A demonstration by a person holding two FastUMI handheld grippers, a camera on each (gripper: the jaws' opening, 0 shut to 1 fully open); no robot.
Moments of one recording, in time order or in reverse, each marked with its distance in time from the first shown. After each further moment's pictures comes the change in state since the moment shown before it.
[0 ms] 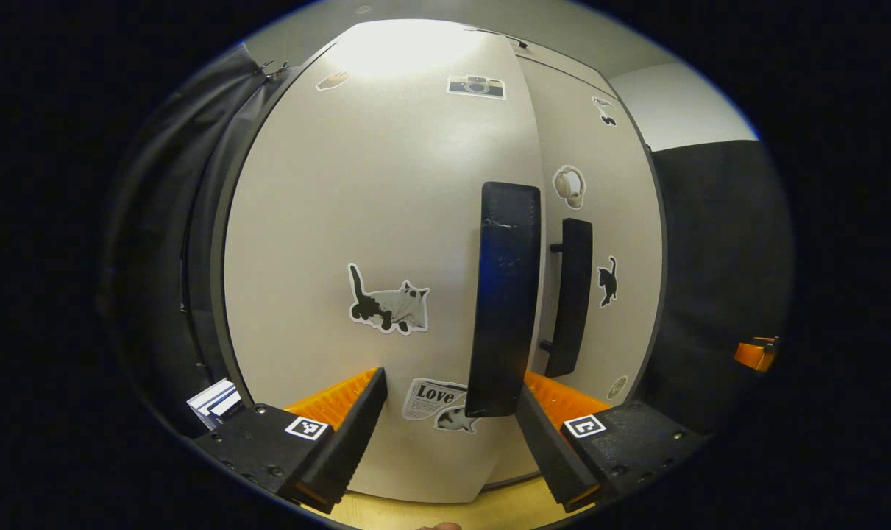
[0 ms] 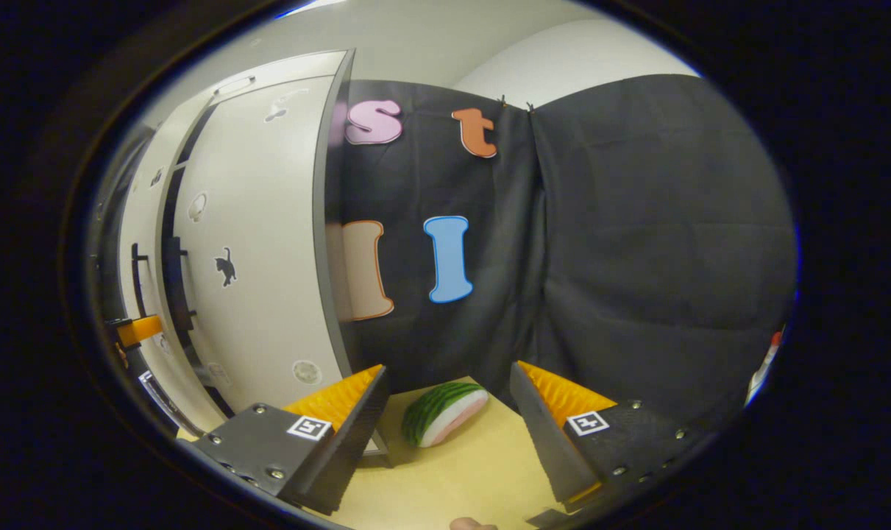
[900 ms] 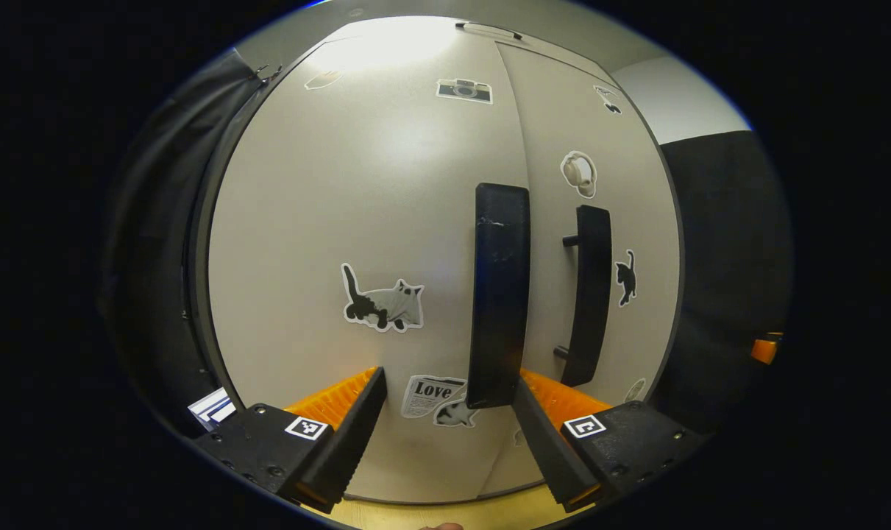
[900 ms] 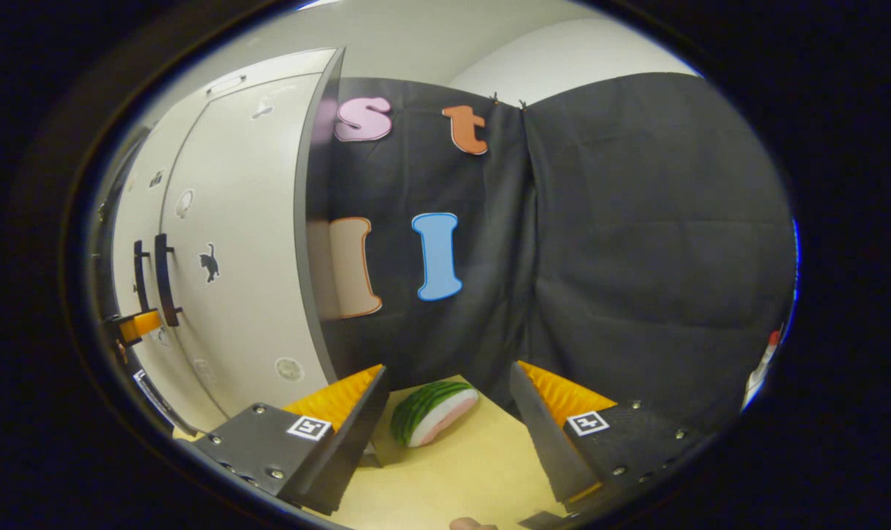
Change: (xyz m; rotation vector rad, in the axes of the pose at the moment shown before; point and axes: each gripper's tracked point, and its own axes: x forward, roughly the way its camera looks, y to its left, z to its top) left arm 0.020 0.000 -0.002 0.023 -0.007 0.030; right arm 0.008 -0.014 -0.008 0.006 0.009 -0.026
